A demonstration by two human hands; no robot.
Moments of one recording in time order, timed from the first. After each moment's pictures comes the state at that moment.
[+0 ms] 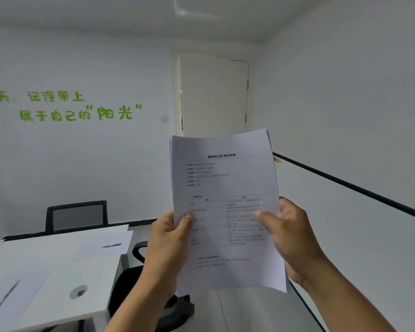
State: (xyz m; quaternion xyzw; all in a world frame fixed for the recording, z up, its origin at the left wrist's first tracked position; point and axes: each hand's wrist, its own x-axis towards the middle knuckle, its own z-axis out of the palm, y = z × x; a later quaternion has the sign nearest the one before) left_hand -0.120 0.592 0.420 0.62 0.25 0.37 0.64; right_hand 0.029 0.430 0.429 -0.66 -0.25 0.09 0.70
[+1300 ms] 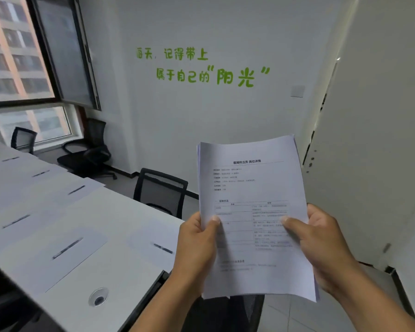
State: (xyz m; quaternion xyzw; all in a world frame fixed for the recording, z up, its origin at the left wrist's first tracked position) left_hand 0.176 0.980 0.336 0.48 0.49 0.48 0.54; right_hand 0.381 0.928 0.370 -0.63 -0.40 0.33 0.57
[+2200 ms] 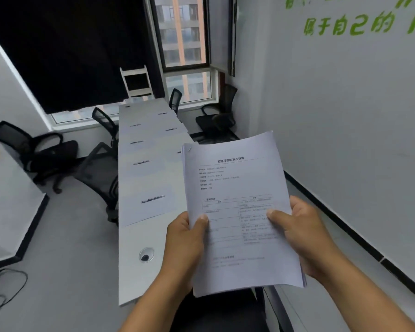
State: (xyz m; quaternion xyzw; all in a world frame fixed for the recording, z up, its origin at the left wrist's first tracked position) left_hand 0.220 1.154 0.286 0.21 0.69 0.60 0.34; right_hand 0.400 1.272 0.302 -0.46 -0.56 0.60 0.33
